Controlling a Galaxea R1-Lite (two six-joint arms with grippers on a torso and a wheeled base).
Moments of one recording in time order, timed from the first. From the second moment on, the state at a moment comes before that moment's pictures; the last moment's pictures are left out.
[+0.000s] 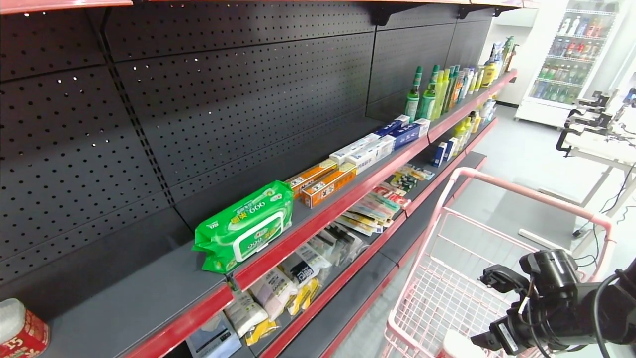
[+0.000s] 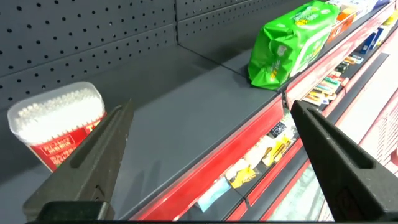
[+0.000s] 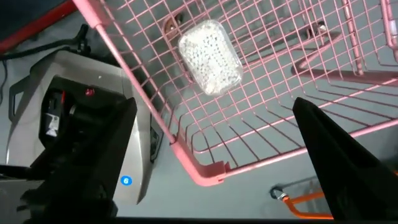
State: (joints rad) left arm 0.00 0.00 0.00 0.00 0.02 0.01; right arm -0.01 1.99 -0.35 -0.50 0.06 -0.33
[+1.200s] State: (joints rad) left arm 0.00 0.00 0.00 -0.01 0.02 0.01; right arm -0.07 2.18 -0.36 -0.68 0.07 -0.40
